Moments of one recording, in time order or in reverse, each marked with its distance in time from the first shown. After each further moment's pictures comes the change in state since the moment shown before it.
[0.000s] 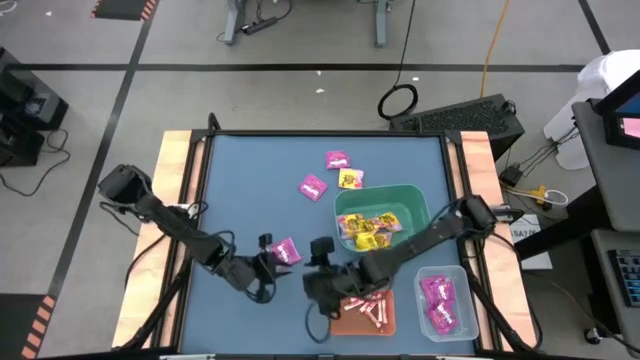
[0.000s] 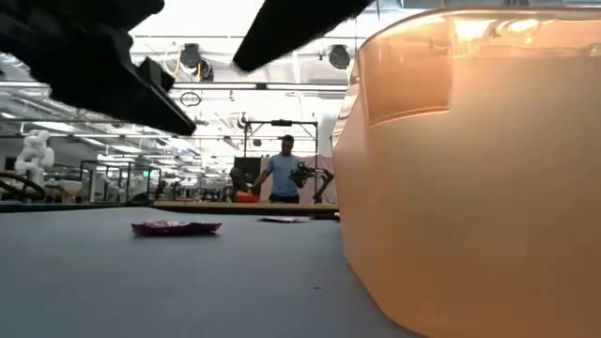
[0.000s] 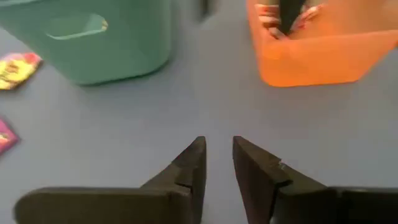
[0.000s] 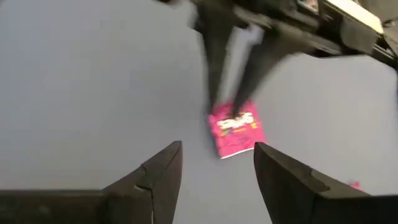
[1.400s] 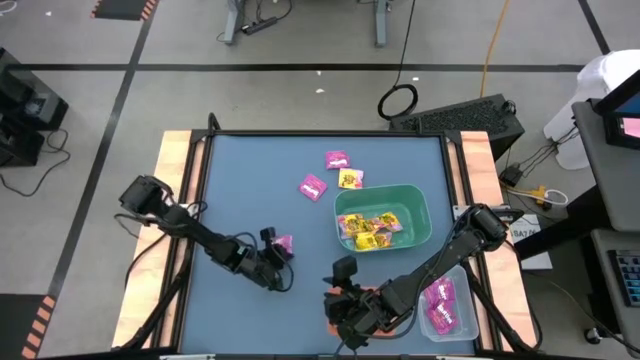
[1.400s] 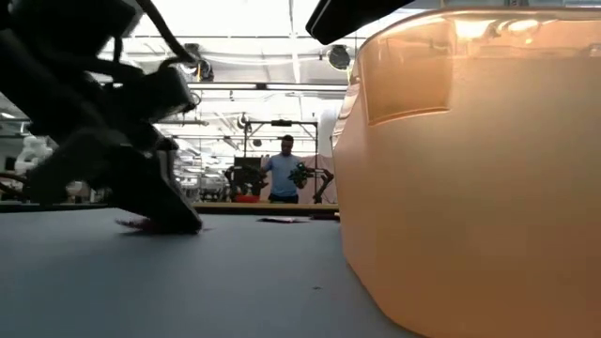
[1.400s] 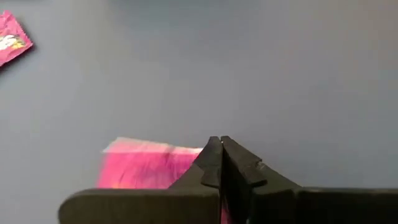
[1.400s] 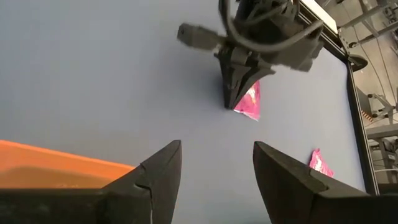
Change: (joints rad) left arm 0.102 0.212 0.021 -0.097 -0.019 -0.154; right arm 0.181 -0.006 0.003 -0.183 0.253 0.144
